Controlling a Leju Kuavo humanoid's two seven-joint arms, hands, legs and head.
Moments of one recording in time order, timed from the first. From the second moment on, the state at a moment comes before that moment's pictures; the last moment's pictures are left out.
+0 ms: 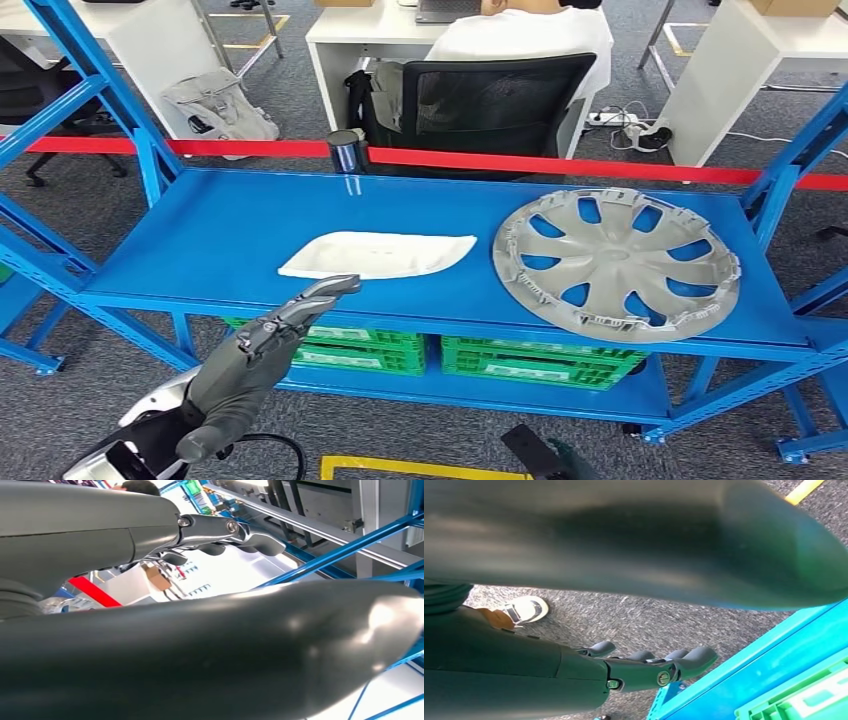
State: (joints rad) left arm -0.14 0.04 -0.56 -1.61 -0.12 -0.34 -0.60; right arm -0.01 0.01 0.45 -0.30 0.15 -0.30 -0.19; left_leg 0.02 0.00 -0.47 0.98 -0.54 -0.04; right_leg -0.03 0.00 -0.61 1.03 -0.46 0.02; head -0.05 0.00
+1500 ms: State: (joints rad) left arm -0.12 0.05 -0.55 -1.64 -0.14 -0.34 -0.61; right arm -0.03 0.01 0.47 -0.30 0.16 -0.30 -0.17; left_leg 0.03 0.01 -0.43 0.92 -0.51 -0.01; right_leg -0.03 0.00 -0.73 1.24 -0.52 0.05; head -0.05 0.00
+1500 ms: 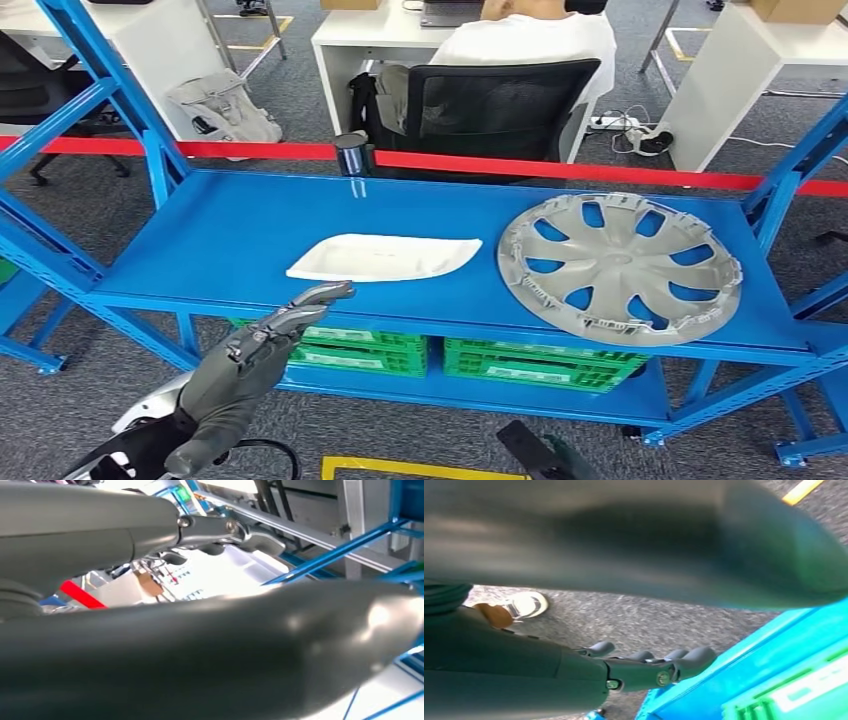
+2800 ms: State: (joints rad) left arm -0.13 0.05 -0.55 -1.65 -0.19 -0.28 -0.52; right arm -0.04 0.00 0.48 -0.30 0.17 -0.29 -0.17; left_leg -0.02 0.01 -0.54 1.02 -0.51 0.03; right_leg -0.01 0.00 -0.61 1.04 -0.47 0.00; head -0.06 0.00
